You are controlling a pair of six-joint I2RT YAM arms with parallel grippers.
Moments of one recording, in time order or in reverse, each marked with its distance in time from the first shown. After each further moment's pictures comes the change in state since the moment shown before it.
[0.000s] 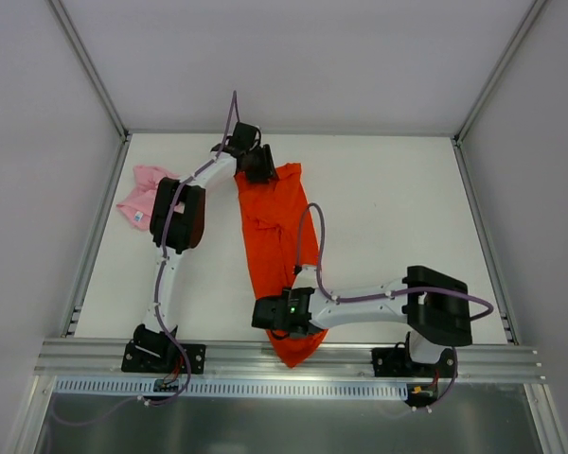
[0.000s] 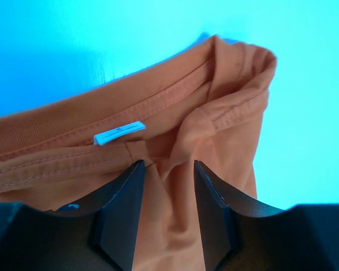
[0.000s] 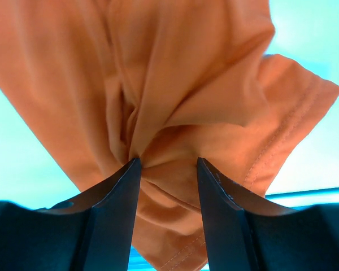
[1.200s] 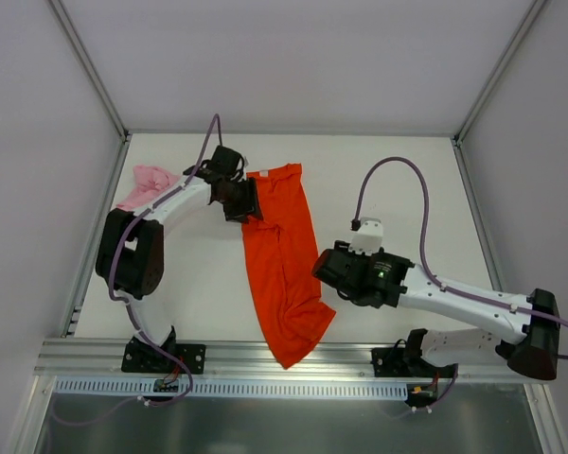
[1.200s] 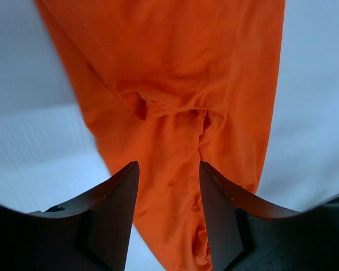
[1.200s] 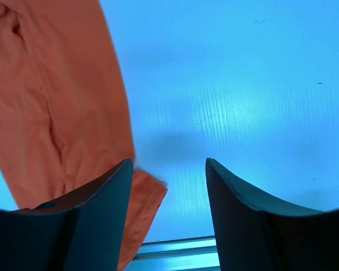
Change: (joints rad) left arm -0.023 -0.603 -0.625 -0.178 0.010 0.023; right arm -0.237 -0.528 -0.038 -0.218 0.264 -0.384
